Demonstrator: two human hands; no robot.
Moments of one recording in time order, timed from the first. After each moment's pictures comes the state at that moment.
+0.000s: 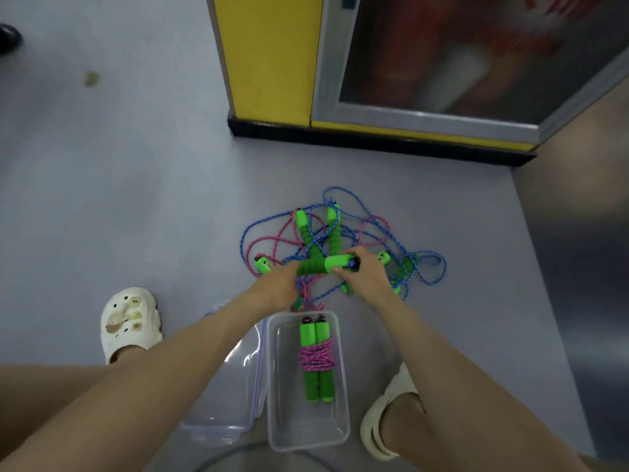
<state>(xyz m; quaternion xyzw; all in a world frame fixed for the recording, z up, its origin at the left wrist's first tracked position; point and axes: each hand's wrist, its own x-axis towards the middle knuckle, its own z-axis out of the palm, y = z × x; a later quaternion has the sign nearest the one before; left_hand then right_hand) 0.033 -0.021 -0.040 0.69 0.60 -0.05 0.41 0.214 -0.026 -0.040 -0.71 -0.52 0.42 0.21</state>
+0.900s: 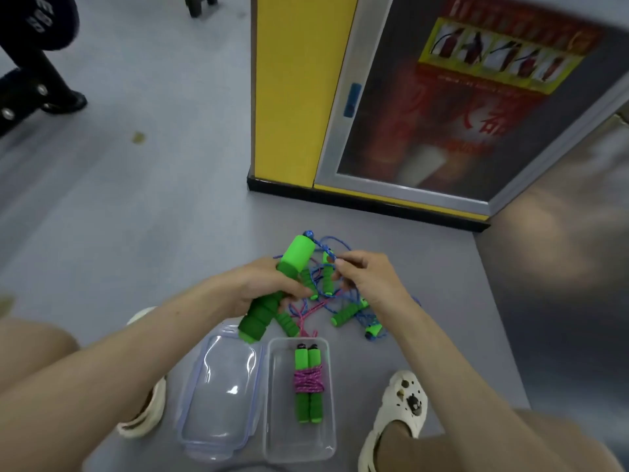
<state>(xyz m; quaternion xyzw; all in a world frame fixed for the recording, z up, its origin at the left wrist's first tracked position) -0.017 -0.069 0.161 0.43 0.53 0.17 0.71 0.169 -0.072 0.158 -0.62 -0.51 0.49 0.33</state>
